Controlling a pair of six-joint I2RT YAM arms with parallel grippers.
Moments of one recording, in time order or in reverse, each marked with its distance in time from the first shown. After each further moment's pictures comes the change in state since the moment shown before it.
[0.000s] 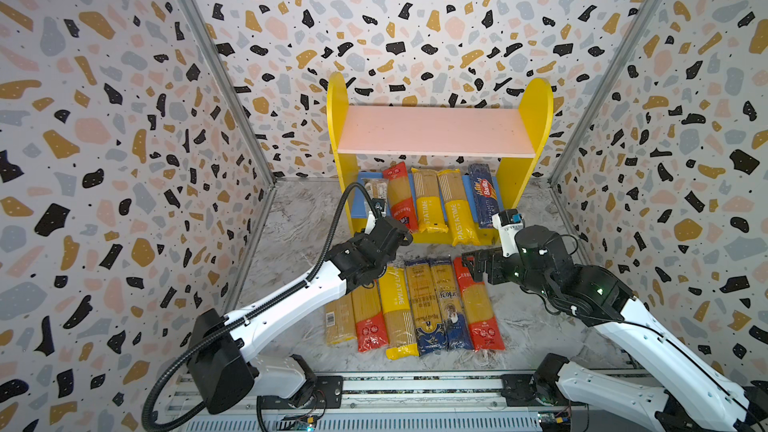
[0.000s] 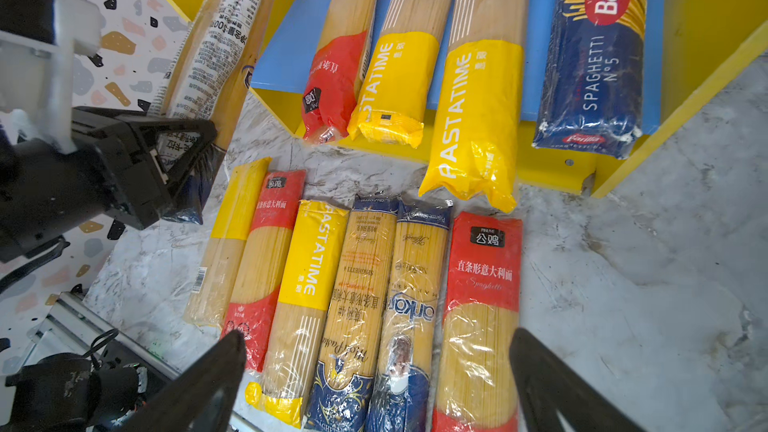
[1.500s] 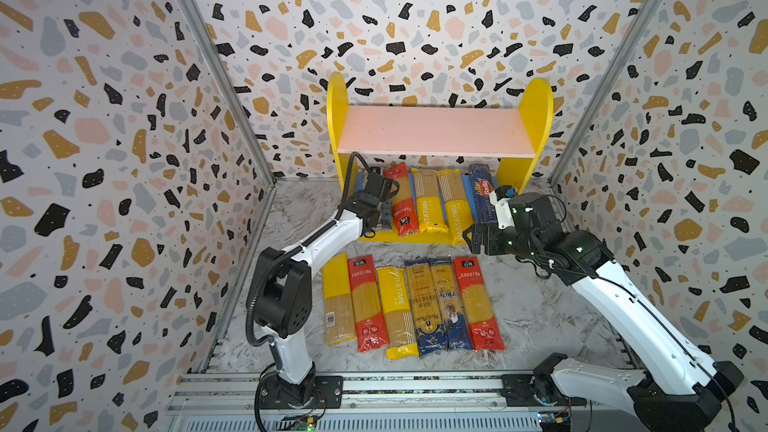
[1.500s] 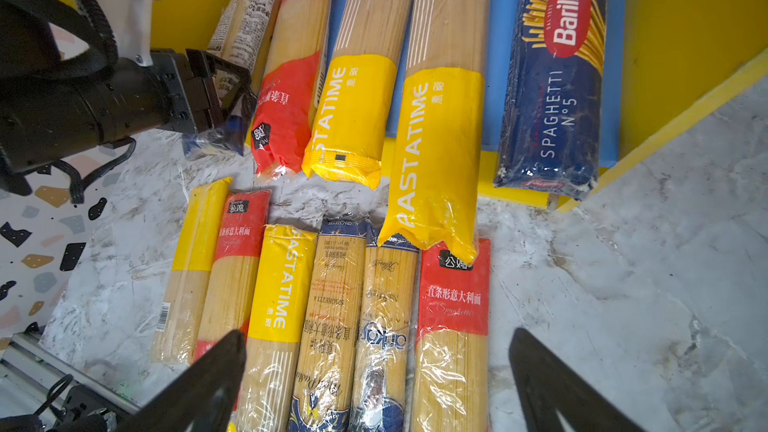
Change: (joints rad) left arm 0.298 0.441 0.317 0.162 0.290 0.171; right arm -0.190 0.209 0.172 -0.045 -0.105 -0.088
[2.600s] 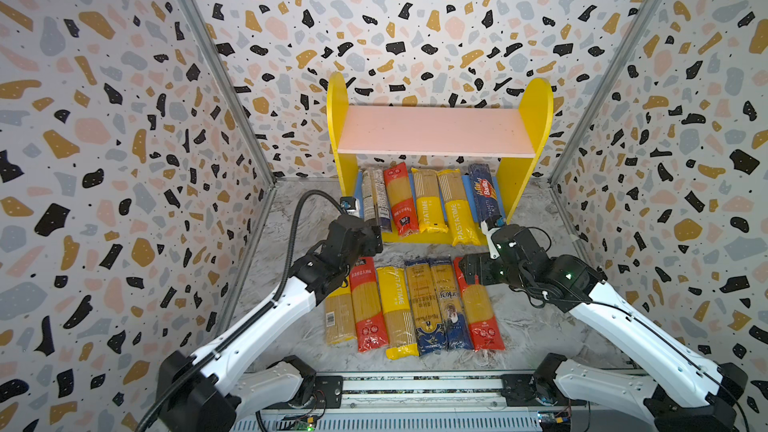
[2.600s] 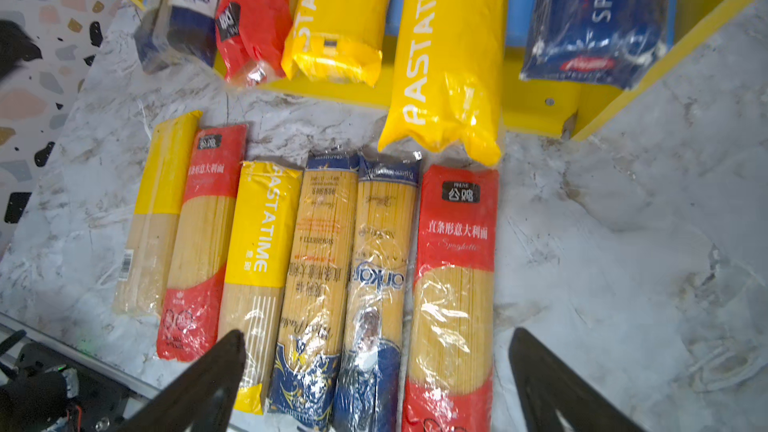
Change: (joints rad) left arm -0.109 -0.739 -0.565 0.056 0.031 -0.155; right arm 0.193 -0.140 -0.253 -0.012 0.136 0.149
